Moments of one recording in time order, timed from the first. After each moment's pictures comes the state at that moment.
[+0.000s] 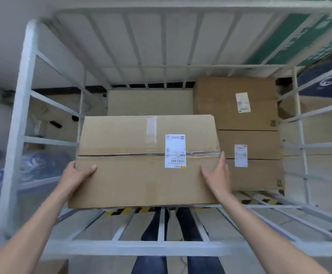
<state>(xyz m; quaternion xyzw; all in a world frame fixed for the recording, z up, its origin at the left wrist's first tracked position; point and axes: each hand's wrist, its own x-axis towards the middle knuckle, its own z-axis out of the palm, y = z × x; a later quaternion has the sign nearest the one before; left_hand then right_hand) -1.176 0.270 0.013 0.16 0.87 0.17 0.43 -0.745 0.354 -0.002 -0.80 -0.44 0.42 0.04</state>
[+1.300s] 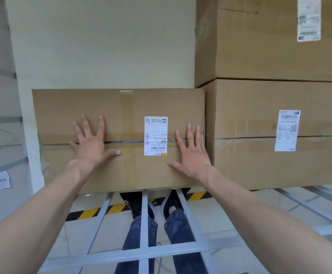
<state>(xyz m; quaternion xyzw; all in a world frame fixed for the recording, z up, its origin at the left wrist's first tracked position) -1.067 0.338 -0.452 0.48 0.77 -0.21 0.37 -0.750 0.363 -0.439 -0.50 -0.75 0.25 -0.36</state>
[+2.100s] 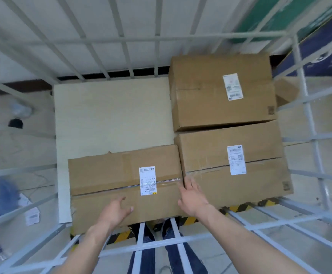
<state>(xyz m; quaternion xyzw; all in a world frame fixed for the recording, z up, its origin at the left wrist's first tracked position) -0.987 0.286 -0.254 0.37 0.72 -0.15 0.56 -0.712 0.351 -0.247 -0.52 -0.67 0.38 -0.36</state>
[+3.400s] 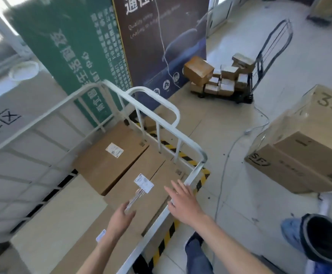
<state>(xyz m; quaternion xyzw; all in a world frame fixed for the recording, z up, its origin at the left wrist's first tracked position) -0.640 0.314 0.116 0.65 0.59 -0.11 0.46 -0.410 0.197 0.134 -0.77 -0.54 0.33 0.03</state>
